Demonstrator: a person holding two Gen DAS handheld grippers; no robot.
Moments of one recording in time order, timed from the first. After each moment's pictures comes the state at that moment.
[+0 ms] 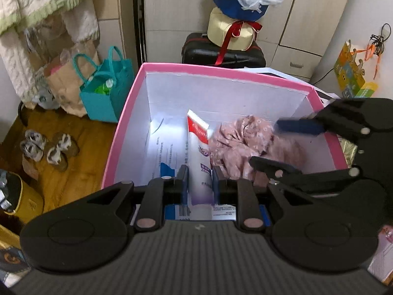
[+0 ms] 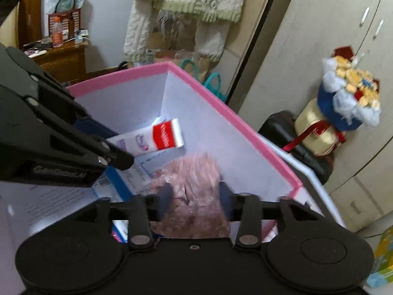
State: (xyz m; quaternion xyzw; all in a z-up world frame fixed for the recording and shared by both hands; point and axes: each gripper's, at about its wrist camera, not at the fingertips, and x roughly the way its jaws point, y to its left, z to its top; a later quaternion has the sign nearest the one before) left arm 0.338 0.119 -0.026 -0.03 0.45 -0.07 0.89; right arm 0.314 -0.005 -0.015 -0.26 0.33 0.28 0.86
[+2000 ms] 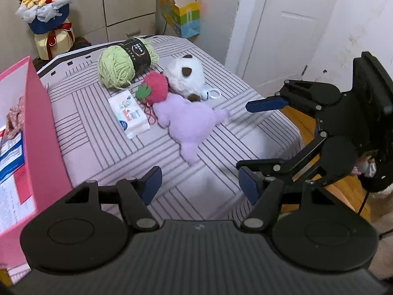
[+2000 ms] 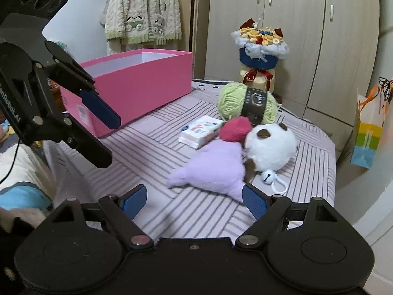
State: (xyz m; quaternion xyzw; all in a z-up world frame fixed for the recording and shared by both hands) left arm 0.130 -0.094 -0.023 0.12 0.42 -0.37 0.82; right arm 0.062 -0.282 -0.067 -0.11 0.29 0.23 0.92
